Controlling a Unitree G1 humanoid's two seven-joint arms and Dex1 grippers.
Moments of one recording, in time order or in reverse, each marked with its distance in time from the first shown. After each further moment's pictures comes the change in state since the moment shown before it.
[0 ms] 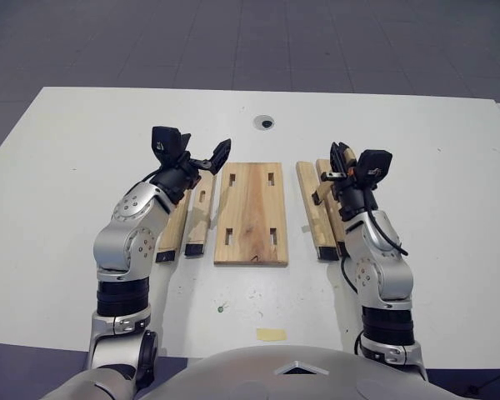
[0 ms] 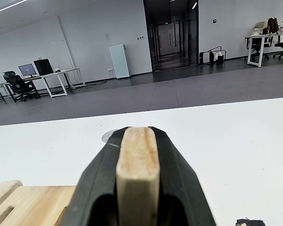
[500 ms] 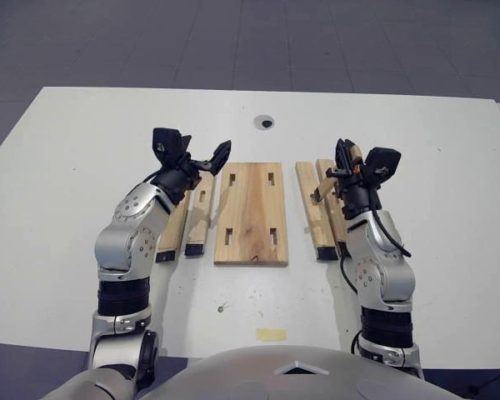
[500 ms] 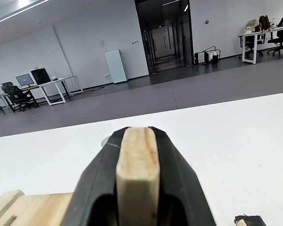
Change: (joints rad) left arm -0.001 -0.002 0.000 0.019 0.005 -0.003 -0.007; right arm 0.016 0.019 -0.011 -0.018 0.021 -0.001 -0.016
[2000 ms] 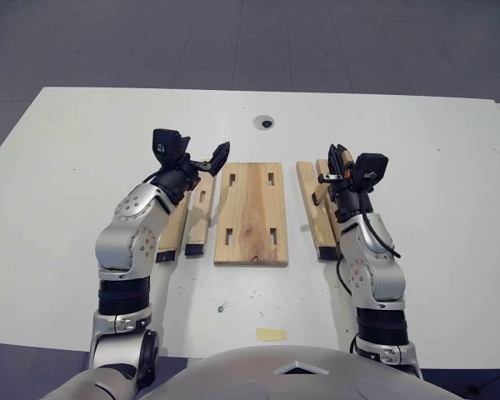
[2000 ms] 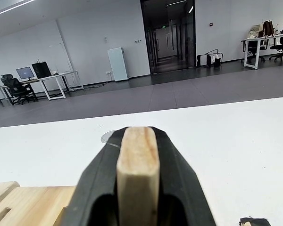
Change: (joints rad) left arm -0.002 -0.003 0.006 0.008 0.023 0.000 0.003; right arm -0.007 -0.003 0.031 0.091 -0.053 -0.076 0.005
